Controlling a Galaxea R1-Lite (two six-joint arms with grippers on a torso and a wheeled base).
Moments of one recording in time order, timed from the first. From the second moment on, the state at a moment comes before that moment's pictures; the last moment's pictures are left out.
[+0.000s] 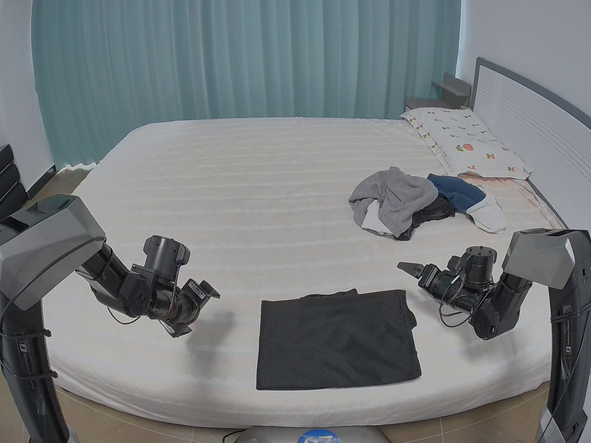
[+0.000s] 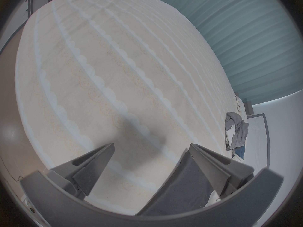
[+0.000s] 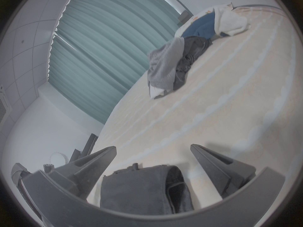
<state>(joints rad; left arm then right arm) -0.23 2.19 -0.94 -0.31 -0.06 -1.08 0.13 2.44 -0.82 -1.30 0.29 0.73</state>
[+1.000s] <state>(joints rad) -0.34 2.13 -0.90 -0.31 -0.09 -1.15 -0.06 2.22 -0.23 -1.55 0.34 0.88</state>
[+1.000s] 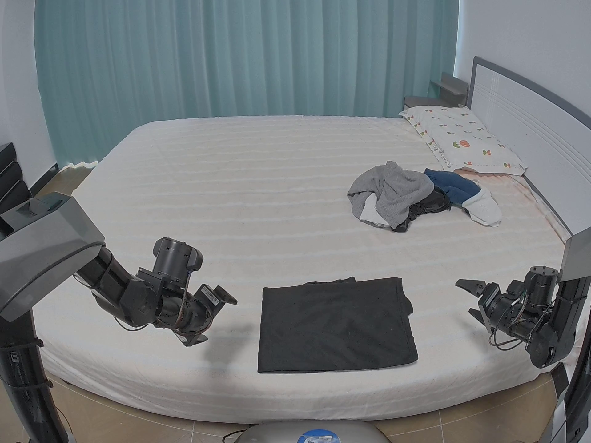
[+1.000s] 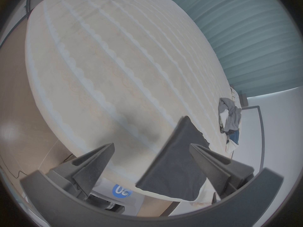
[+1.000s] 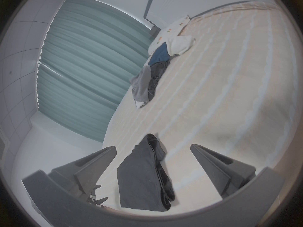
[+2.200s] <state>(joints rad) -0.37 2.28 -0.88 -0.59 -0.09 -0.65 -0.05 2.36 -0.21 -1.55 0.35 0.81</state>
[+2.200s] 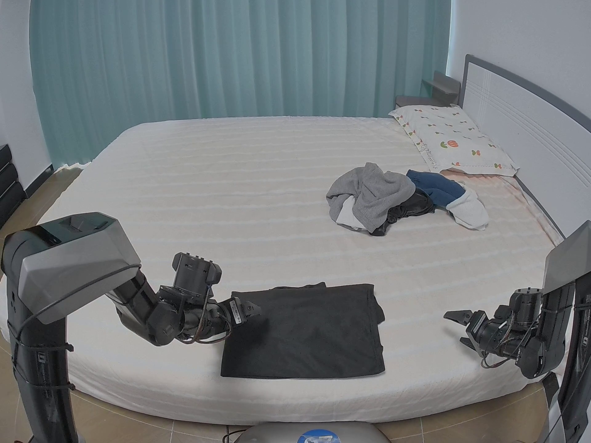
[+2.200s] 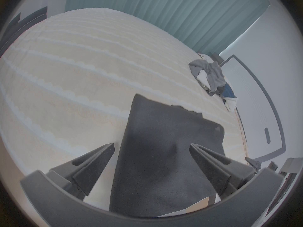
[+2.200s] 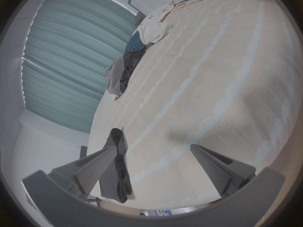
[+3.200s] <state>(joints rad) -0.40 2.37 -0.85 -0.75 -0.02 -0.66 -0.02 2.40 -0.21 -1.55 0.34 0.80</state>
